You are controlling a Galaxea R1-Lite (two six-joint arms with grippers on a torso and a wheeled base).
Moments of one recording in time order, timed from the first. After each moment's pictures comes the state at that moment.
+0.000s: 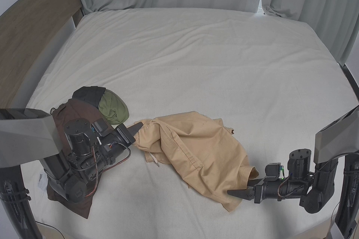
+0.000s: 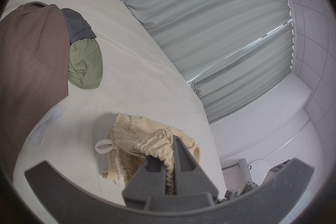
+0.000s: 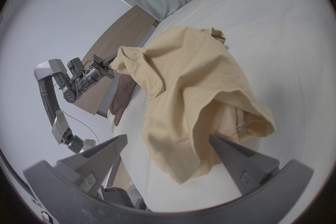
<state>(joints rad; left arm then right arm) -0.36 2.14 -0.49 -1.55 -0.18 -0.82 0.35 2.26 -0.16 -1.54 0.59 0.29</state>
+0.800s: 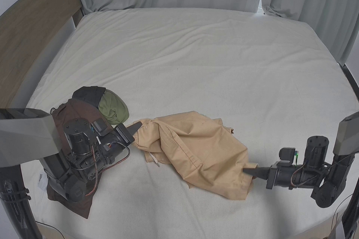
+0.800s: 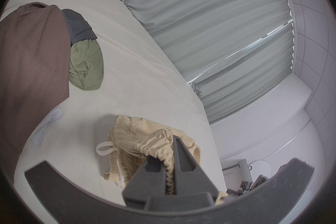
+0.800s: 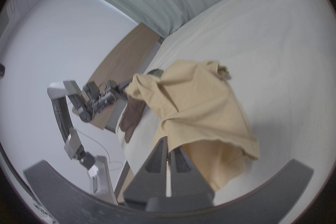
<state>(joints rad) -0.36 2.14 -0.50 -1.55 -0.18 -0.82 0.31 2.07 -0.15 -1.54 0.63 0.39</state>
